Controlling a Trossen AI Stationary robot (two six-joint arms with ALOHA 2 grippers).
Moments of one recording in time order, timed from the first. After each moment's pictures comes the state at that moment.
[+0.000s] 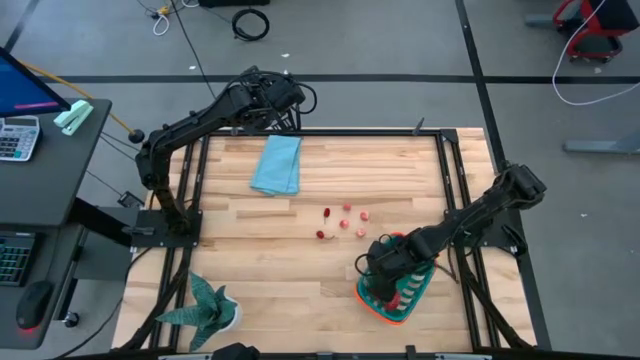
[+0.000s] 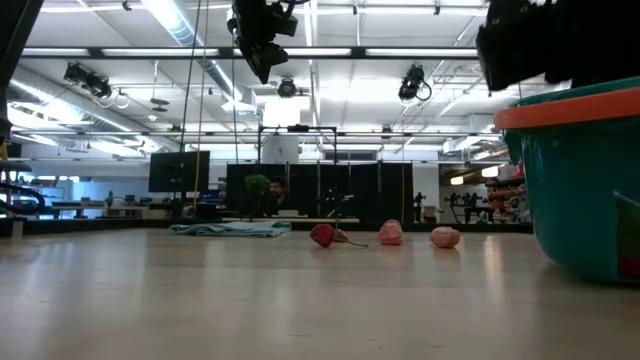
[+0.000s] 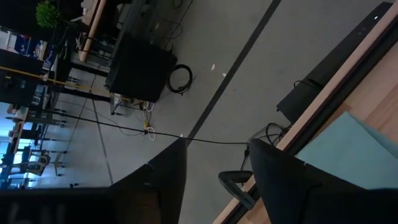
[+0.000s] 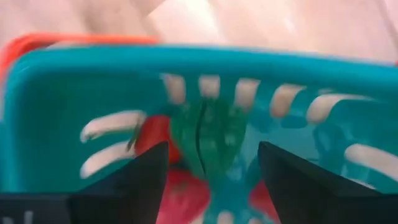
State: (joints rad) left arm 0.45 1.77 1.94 -1.13 -0.87 0.16; right arm 0.48 1.59 1.01 -0.71 -0.03 1.06
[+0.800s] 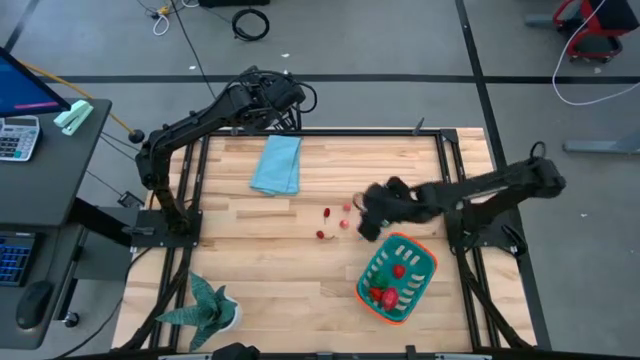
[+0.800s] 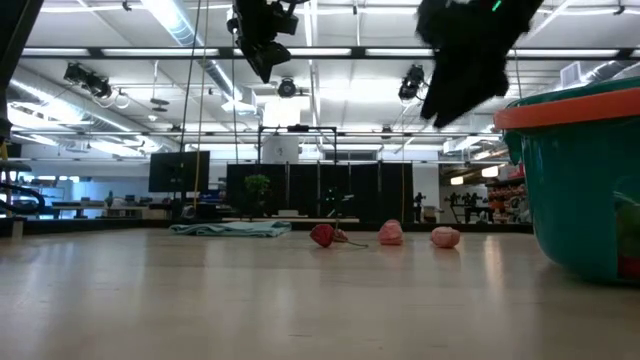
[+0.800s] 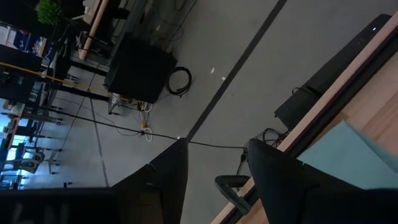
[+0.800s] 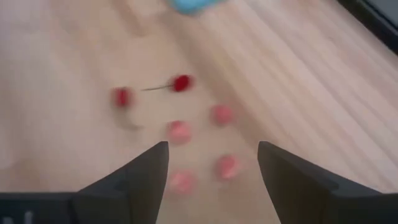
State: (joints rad) left arm 0.45 1.77 1.94 -1.11 -0.87 0.13; right arm 0.14 1.39 1.01 -0.69 0.42 0.66
